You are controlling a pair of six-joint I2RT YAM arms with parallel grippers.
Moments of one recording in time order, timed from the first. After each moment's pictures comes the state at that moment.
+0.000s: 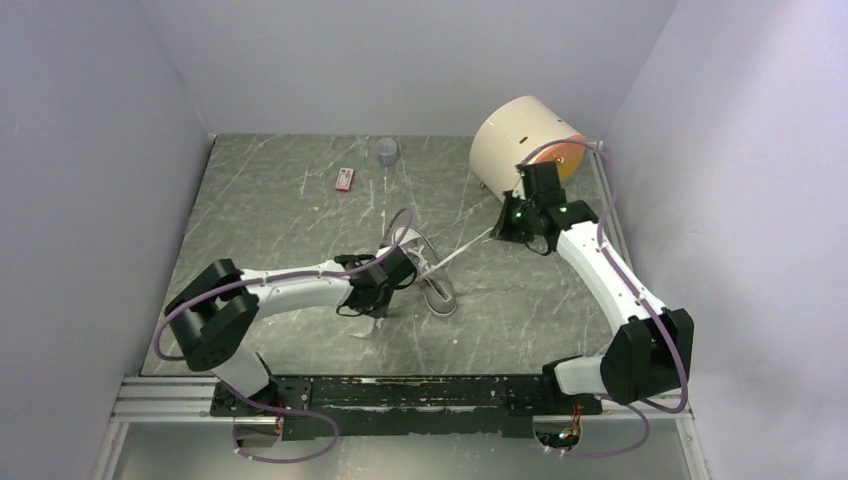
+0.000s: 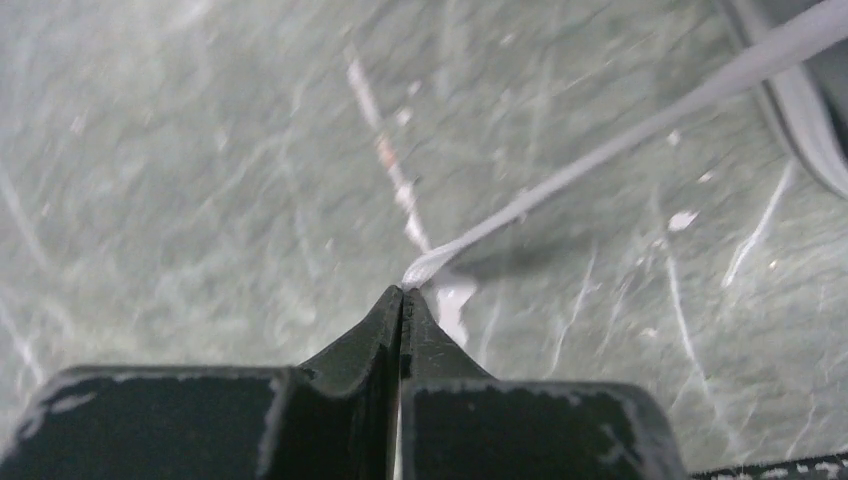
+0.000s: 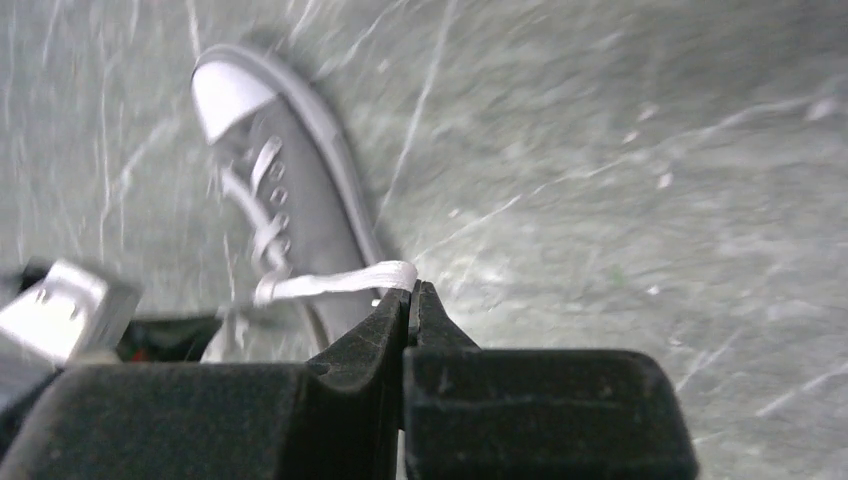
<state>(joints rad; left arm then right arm) -0.96 1.62 0.91 -0.52 -0.26 -0.55 0.31 1.33 1.10 -0.68 -0.15 0.40</state>
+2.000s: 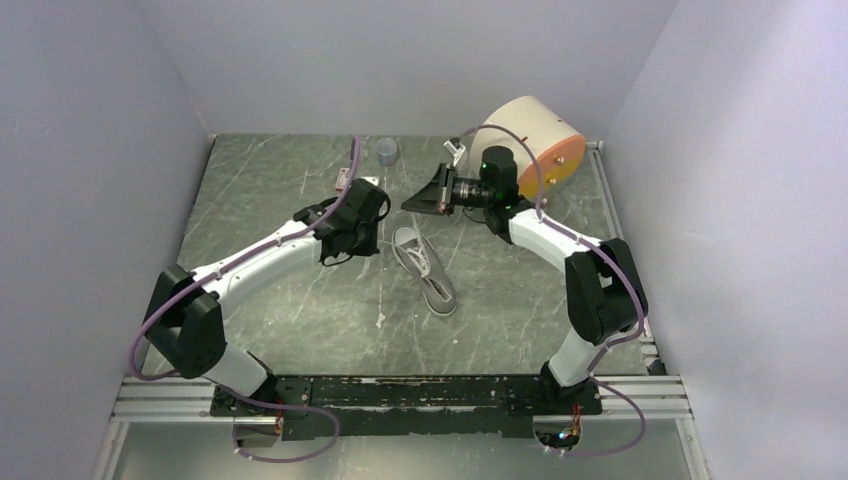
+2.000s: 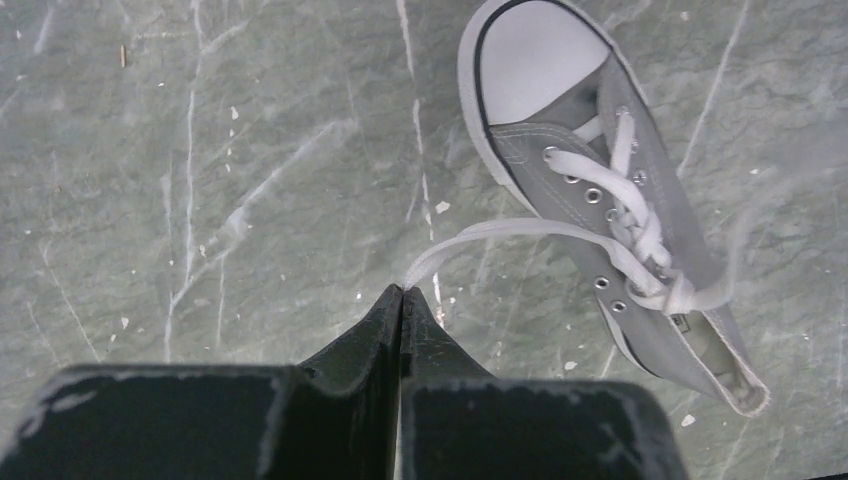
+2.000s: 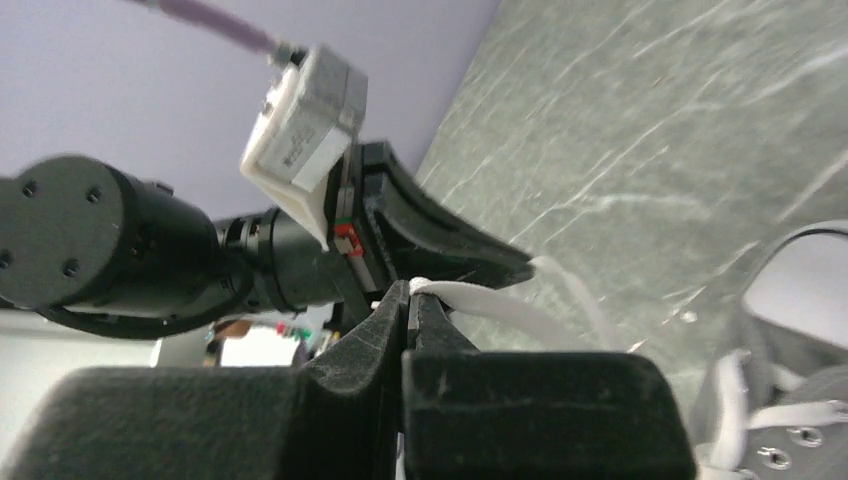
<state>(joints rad) -0.71 1.51 1.18 -0.62 -0.27 -0.54 0.41 1.70 1.08 0.44 -0.96 0.93</state>
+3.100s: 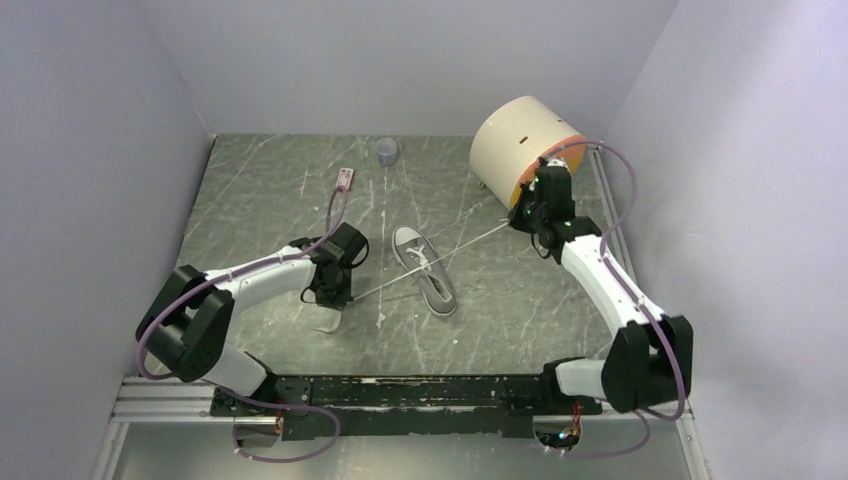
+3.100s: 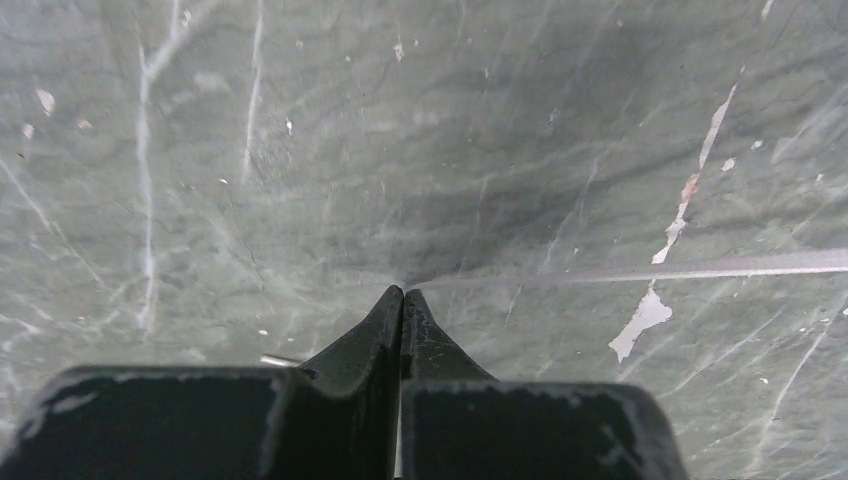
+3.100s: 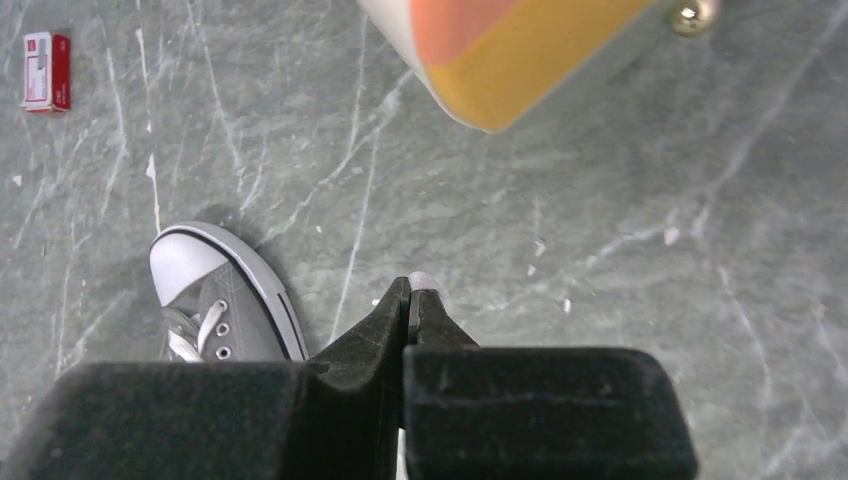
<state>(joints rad) -0.63 1.50 0.83 -0.67 -0.17 -0.63 0.20 1.34 0.99 -0.32 0.03 0.40</state>
